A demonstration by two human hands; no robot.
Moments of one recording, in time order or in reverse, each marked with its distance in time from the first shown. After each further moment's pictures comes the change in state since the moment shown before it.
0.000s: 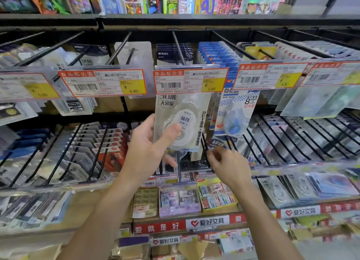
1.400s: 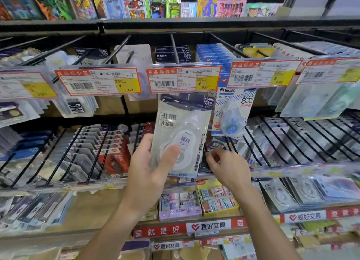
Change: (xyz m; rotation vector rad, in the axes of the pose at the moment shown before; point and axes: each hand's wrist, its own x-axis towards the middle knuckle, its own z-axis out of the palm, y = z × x) left_hand -0.036 -0.017 0.015 0.065 0.091 0.151; right_hand 0.000 0.004 0.001 -0.019 -0.029 -0.016
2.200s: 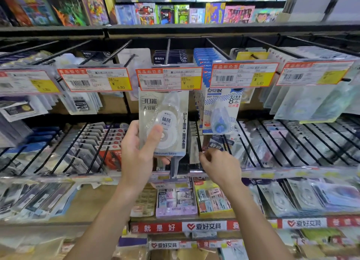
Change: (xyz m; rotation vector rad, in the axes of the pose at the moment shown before) left_hand 0.011 0.004 0.015 -0.064 0.218 -0.050; right_hand 0.000 0.001 -0.004 0.053 -0.036 -0.050
